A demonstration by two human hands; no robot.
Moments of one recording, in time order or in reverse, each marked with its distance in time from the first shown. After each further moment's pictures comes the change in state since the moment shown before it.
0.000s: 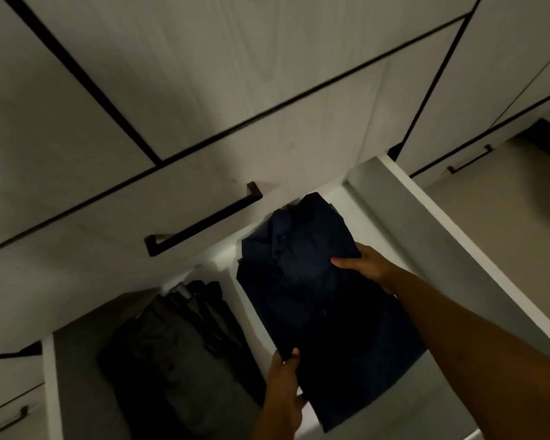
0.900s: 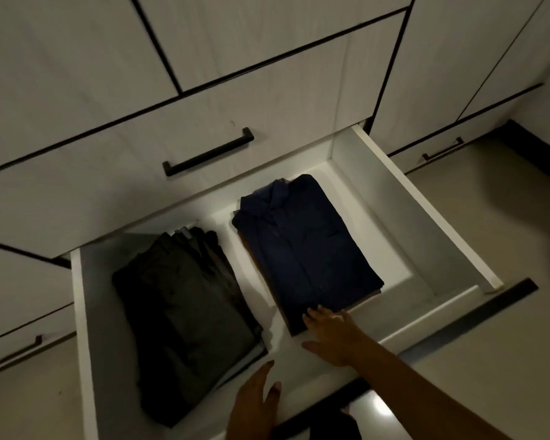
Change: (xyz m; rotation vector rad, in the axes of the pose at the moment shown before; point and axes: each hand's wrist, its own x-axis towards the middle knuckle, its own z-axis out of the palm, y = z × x) left_hand -0.068 -0.138 -0.079 1.056 0.080 0.429; right_hand -0.178 0.129 0.084 -1.391 -0.328 -0.051
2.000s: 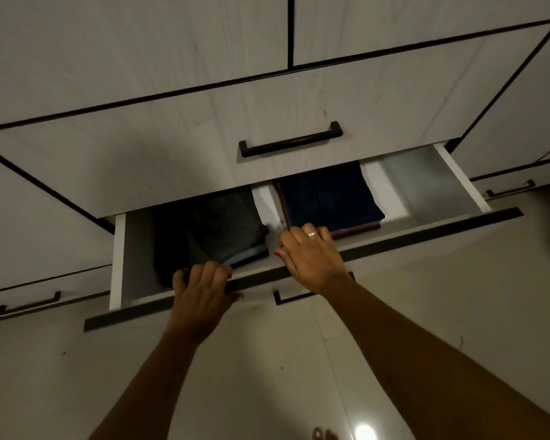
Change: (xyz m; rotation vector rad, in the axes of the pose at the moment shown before) left_hand 0.086 -0.043 -0.171 0.679 0.830 0.495; right_hand 0.100 -0.102 -0.111 -0.347 0.930 -0.322
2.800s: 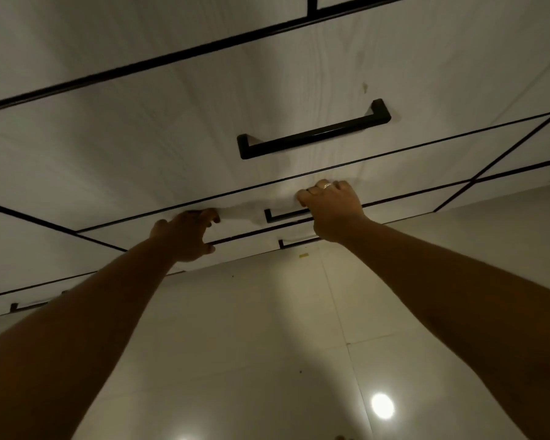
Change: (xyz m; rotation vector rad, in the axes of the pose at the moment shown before) left_hand 0.166 -0.085 0.026 0.073 -0.737 -0.168; right_hand 0.121 0.071 0.049 -0.025 -0.316 0.061
